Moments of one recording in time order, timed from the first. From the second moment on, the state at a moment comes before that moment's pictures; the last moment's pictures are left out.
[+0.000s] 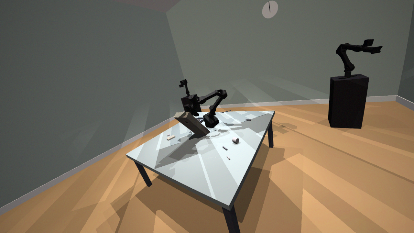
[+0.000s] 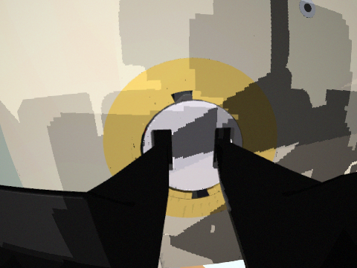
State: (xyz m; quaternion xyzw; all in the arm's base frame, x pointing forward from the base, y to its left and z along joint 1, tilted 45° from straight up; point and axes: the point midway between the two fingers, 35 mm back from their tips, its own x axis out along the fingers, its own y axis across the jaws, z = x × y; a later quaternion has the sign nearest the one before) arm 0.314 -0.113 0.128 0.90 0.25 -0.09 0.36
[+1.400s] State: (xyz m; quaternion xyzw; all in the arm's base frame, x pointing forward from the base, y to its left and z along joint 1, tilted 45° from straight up) arm 0.324 -0.109 0.124 0.90 0.25 -0.09 0.35
